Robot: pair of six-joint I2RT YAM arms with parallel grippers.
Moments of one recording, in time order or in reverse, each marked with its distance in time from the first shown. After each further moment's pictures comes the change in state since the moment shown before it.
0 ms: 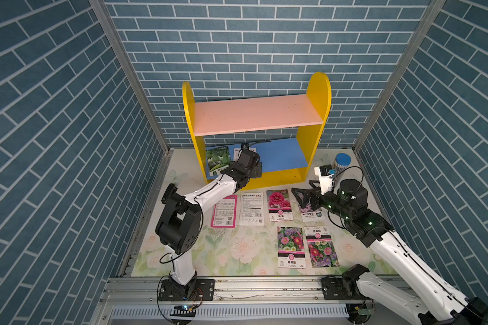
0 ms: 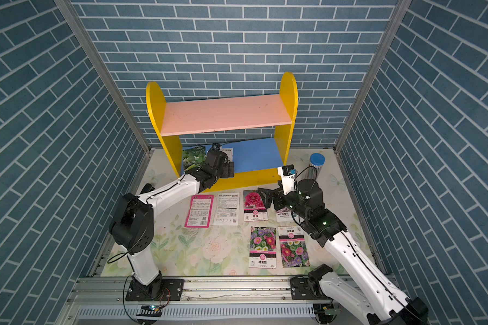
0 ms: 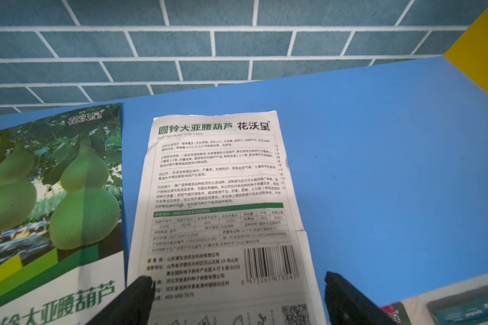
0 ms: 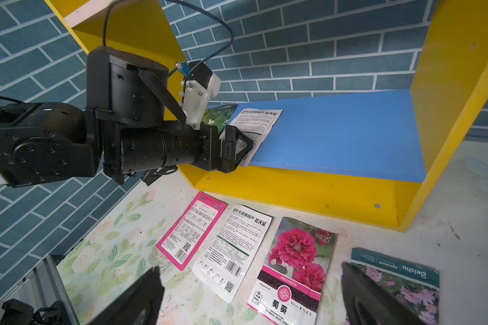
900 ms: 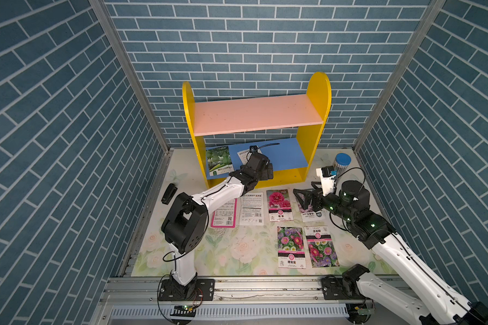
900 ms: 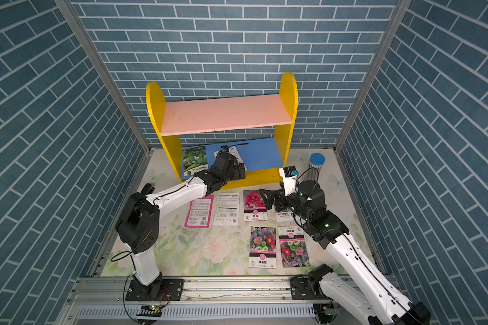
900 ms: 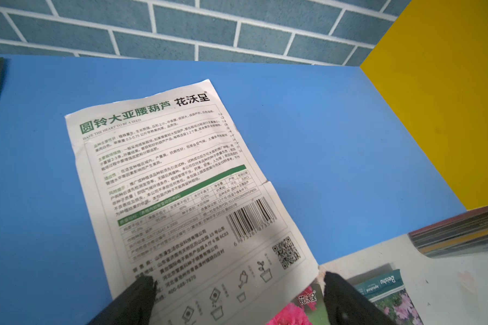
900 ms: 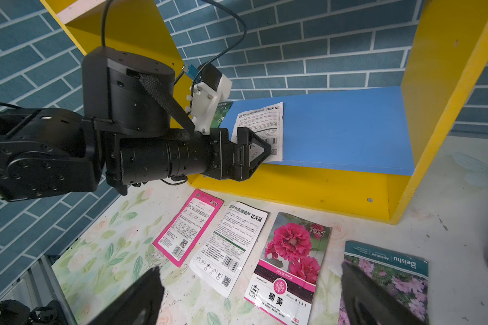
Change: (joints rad) left arm -0.085 0.027 0.024 0.042 0.098 -0.163; right arm 0.000 -0.026 -0.001 -0.036 0.016 -0.002
